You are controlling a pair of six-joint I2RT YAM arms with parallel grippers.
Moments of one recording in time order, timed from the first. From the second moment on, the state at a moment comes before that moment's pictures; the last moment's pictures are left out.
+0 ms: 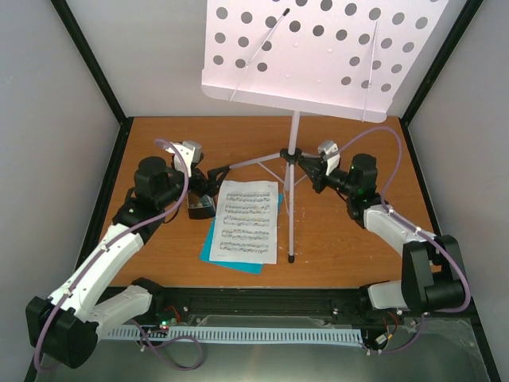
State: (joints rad) left arm -0.38 0.97 0.83 -0.08 0.31 -0.13; right arm 0.20 1.38 0.70 0.50 -0.72 -0.02
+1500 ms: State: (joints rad) left arm -0.38 1.01 0.82 -0.07 0.39 -0.13; right arm 0.23 1.20 0.59 0.52 -0.49 1.46
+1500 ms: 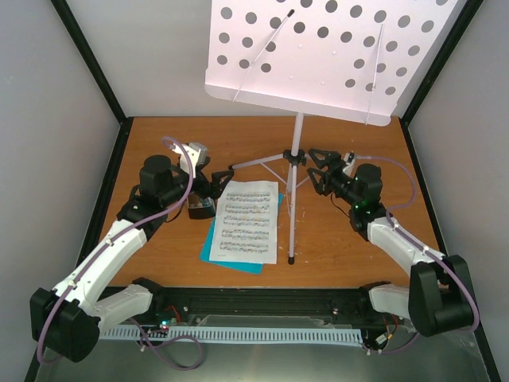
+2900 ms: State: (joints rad) left arm -0.38 1.01 0.82 -0.07 0.39 -0.13; right arm 0.29 1.31 0.55 0.71 -0.46 1.35
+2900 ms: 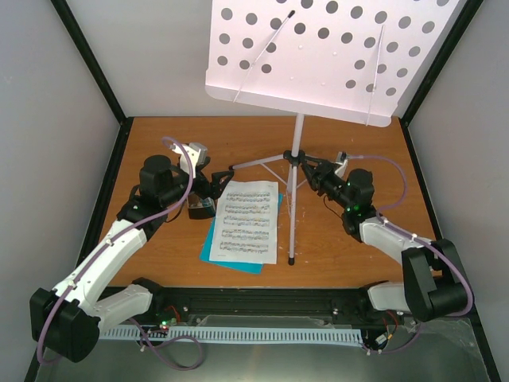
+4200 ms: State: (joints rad) left arm -0.38 1.02 0.82 -0.07 0.39 -0.13; right arm 0.30 1.23 0.62 0.44 -0.39 1.55
